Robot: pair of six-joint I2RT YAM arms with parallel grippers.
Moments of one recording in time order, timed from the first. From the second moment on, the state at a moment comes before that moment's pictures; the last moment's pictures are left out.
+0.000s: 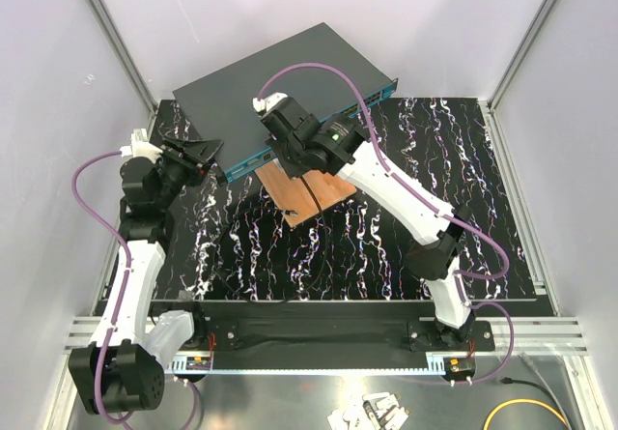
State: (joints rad) left arm 0.07 0.93 0.76 0.05 0.41 -1.12; right arm 0.97 2.05 2.43 -1.22 0.31 0.22
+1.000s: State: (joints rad) left arm 0.04 0.91 0.73 0.08 0.34 -1.12; right arm 0.97 2.09 2.49 -1.24 0.33 0.20
